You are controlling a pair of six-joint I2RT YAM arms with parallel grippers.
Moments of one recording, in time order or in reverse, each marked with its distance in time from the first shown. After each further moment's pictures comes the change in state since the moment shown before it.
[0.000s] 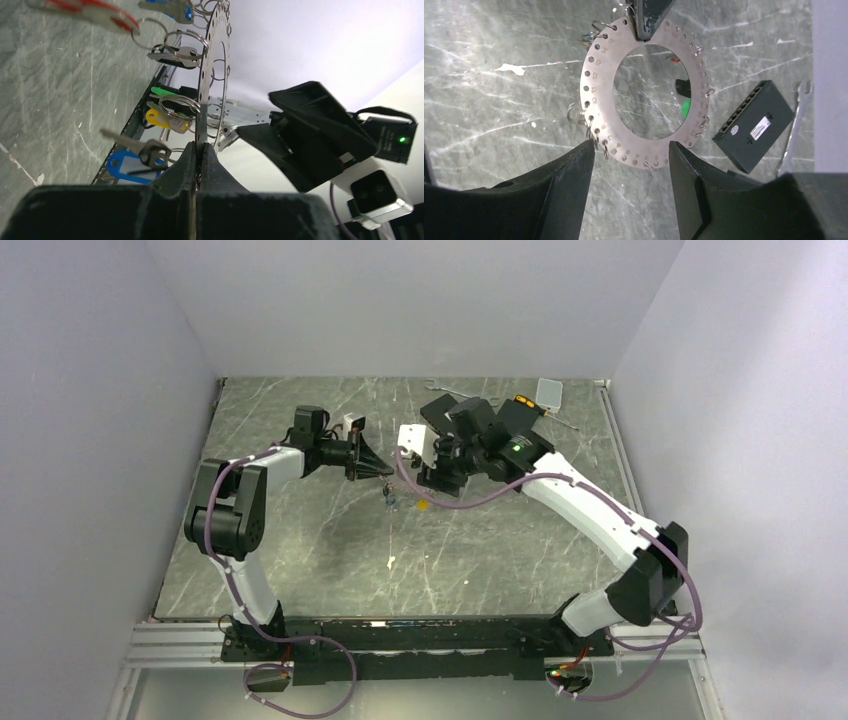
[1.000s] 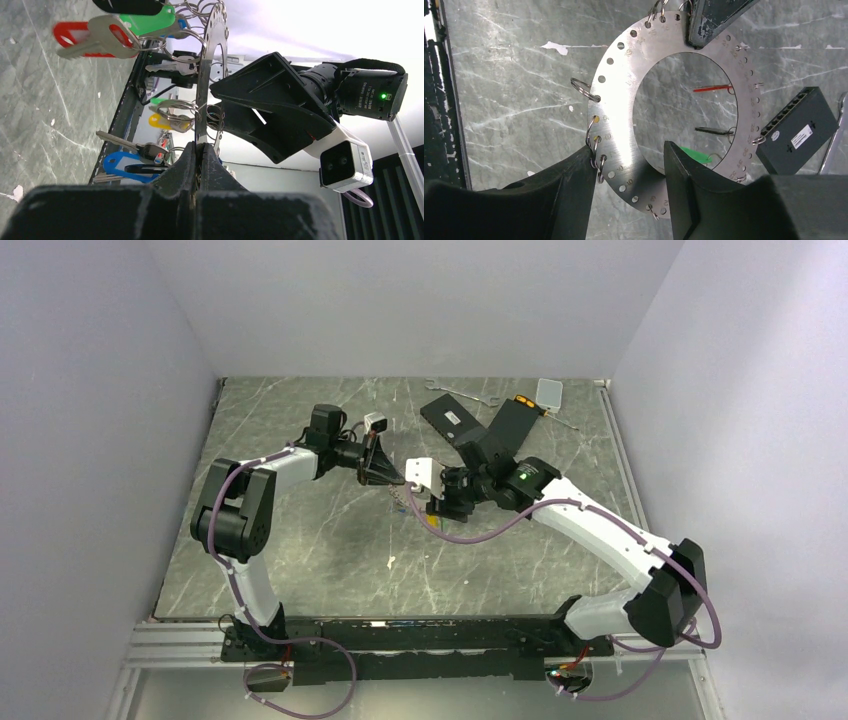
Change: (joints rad) left arm -0.099 0.000 0.025 0.023 0.134 0.099; right arm 0.025 -0.148 -0.211 0.023 -0.066 -0.036
